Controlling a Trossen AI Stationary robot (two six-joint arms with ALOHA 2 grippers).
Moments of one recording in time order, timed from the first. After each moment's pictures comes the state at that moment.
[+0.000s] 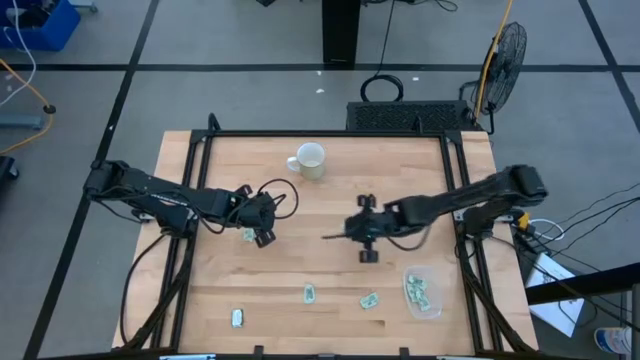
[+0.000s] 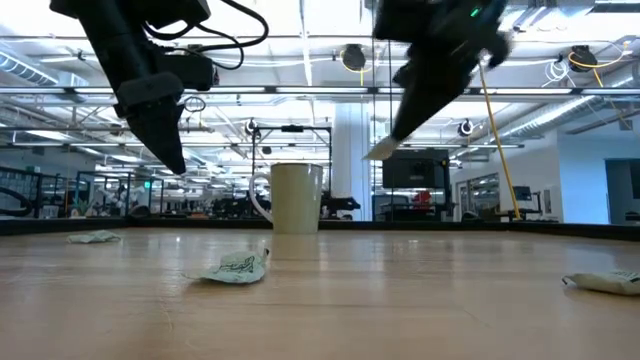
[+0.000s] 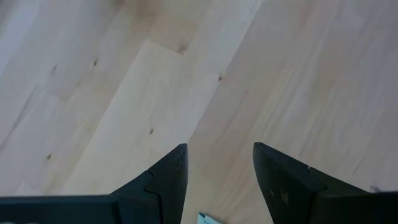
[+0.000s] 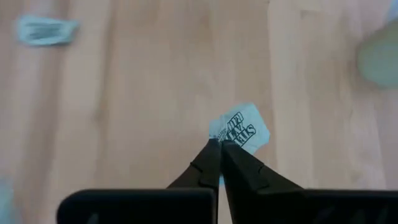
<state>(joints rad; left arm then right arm) -0.12 1.32 0.81 -0.69 -0.34 -0.53 0.19 1.56 1.11 -0.58 0.21 0.10</state>
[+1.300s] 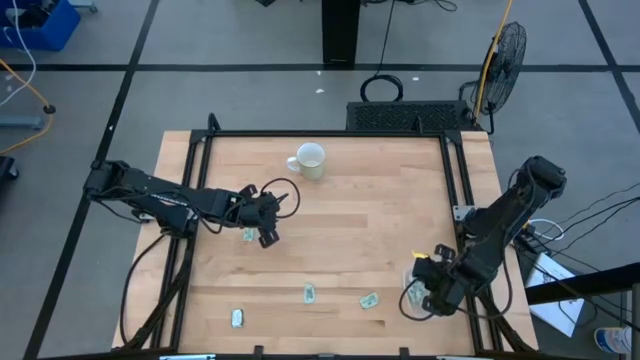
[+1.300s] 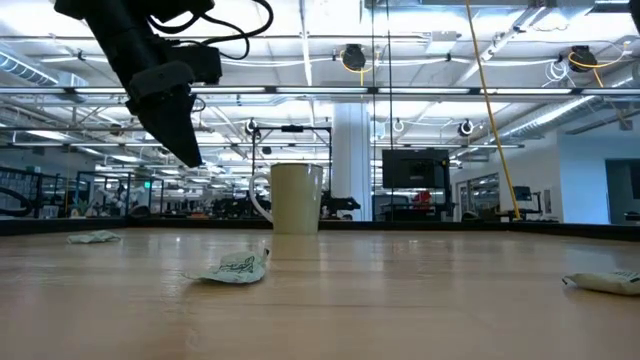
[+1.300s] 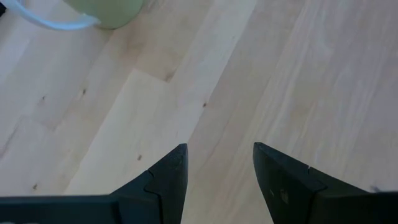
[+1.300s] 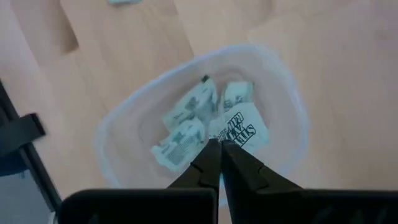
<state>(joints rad) -0.12 1.32 0.81 -0.59 -0.34 -0.48 0.87 1.34 0.88 -0.94 0.11 1.26</state>
